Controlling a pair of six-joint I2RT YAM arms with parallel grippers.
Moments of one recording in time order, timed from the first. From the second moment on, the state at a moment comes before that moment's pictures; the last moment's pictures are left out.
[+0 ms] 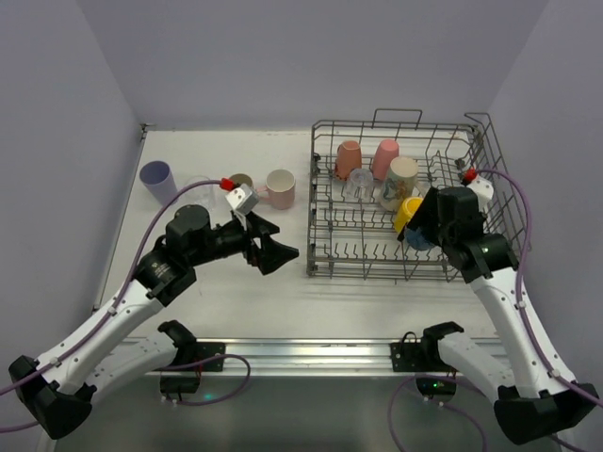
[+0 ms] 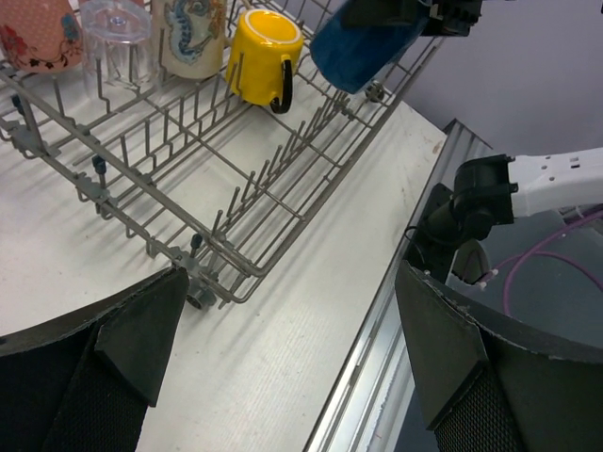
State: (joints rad) left arm -0.66 0.82 0.81 -0.18 0.45 -0.31; right arm 0.26 0.91 1.01 -0.86 0.41 0.63
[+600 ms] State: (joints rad) left arm -0.69 1.12 0.77 0.39 0.63 -0.71; right arm 0.27 0.75 0.92 -0.40 -0.16 0.74
